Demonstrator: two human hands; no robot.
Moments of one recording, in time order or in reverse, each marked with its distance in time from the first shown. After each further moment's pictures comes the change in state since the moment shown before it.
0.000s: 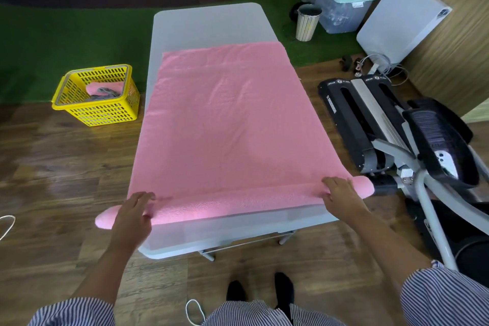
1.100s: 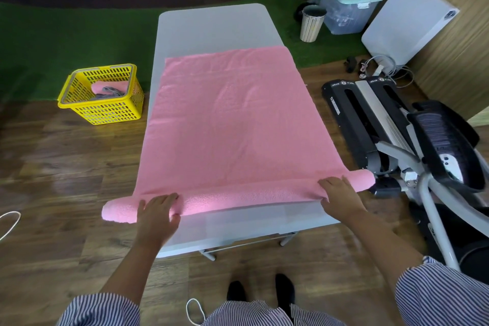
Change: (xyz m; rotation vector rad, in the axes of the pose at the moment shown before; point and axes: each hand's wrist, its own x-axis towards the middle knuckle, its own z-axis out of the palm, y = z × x) left_hand 0.002 0.046 0.015 0.213 -0.181 -0.032; right_hand 0.010 -0.003 0.000 -0.210 -0.076 -0.085
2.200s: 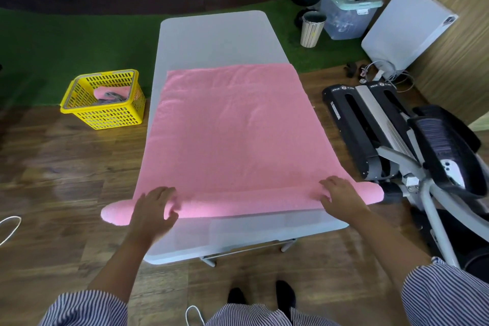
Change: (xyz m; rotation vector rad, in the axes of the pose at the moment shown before) left_hand 0.019 -0.012 -0.018 -0.027 -0.004 0.117; right_hand 0.007 0.007 -0.011 0.187 0.076 0.019
